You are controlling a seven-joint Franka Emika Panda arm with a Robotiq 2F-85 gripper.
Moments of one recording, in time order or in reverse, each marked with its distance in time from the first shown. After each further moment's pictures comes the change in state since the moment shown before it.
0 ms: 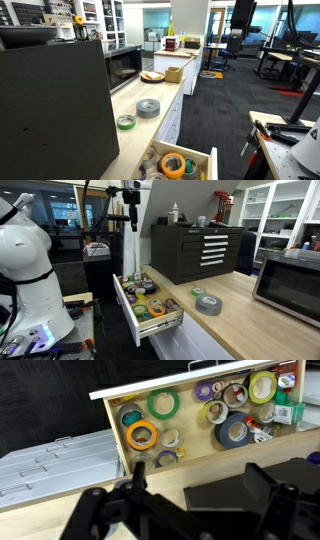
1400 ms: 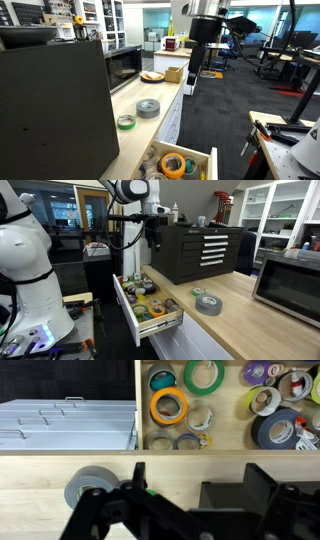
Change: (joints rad) arm -0.007 0.296 -0.056 -0.012 -0.169 0.322 -0.226
